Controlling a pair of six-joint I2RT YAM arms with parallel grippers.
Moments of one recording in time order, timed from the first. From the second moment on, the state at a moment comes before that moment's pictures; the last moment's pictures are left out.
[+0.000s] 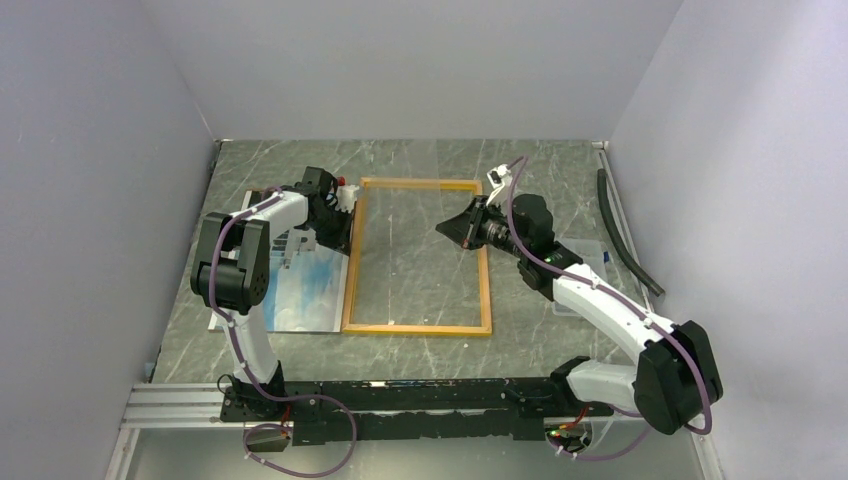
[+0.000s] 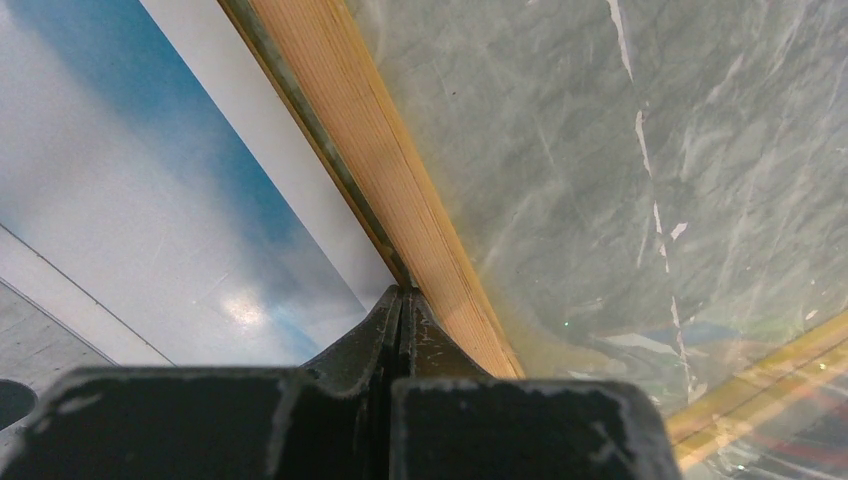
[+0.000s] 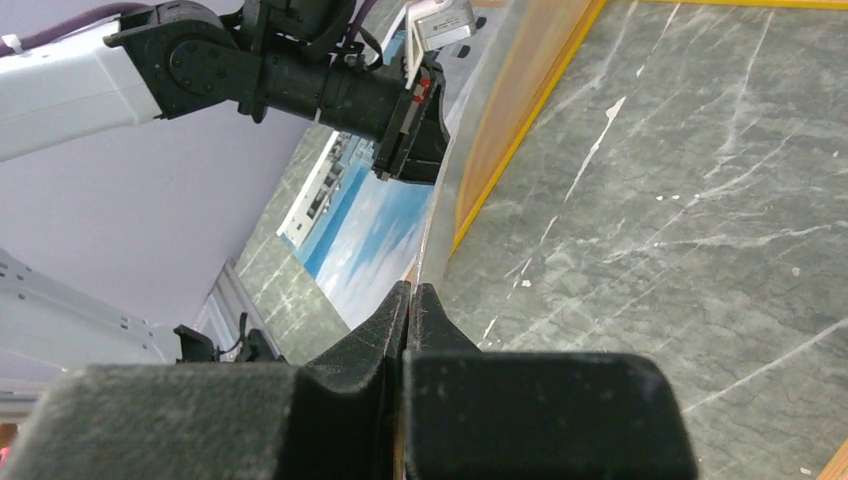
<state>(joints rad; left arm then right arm) -0.21 1.91 1.26 -0.57 0.37 0.14 0.51 1.20 0.76 0.22 -0.40 0.64</state>
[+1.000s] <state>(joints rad) -0.20 1.91 1.26 -0.57 0.37 0.14 0.50 1.20 0.73 0.05 -0.15 0.84</state>
